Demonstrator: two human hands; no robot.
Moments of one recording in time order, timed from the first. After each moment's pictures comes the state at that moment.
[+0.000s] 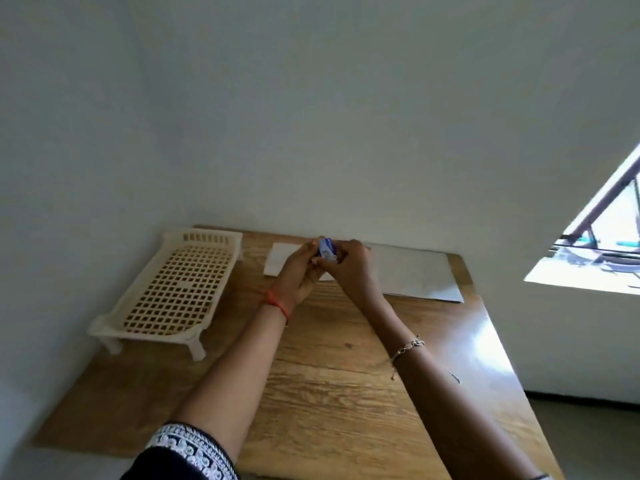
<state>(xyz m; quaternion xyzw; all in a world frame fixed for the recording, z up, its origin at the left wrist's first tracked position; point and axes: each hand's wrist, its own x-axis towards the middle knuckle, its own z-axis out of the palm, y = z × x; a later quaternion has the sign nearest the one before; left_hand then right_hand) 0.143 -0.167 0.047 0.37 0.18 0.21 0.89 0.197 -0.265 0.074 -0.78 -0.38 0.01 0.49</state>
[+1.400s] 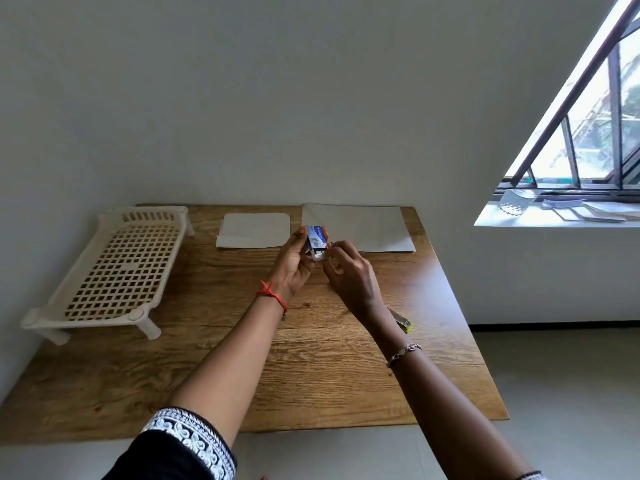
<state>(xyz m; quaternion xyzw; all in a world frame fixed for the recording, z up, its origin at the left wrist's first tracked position) 0.173 -0.239 0.011 0.26 0.14 0.16 0.94 0.205 -0.366 0.017 -0.77 -0.47 -0.18 0.40</state>
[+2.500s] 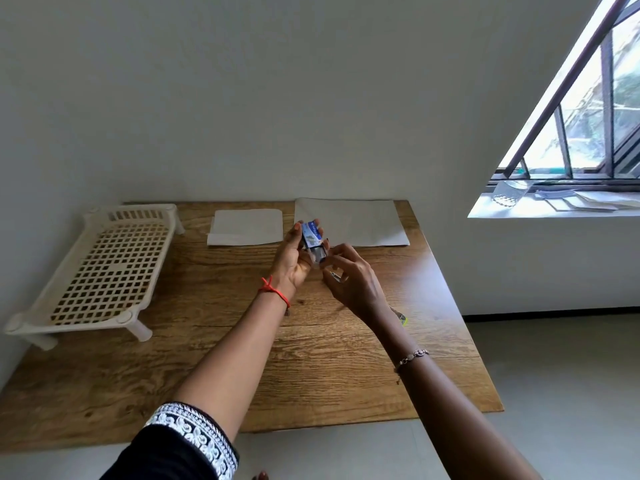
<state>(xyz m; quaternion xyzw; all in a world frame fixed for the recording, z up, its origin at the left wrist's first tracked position) 0.187 -0.247 0.006 0.24 0.19 0.17 0.94 0.210 -0.388 0.009 -0.78 -0.48 -0.09 0.40</state>
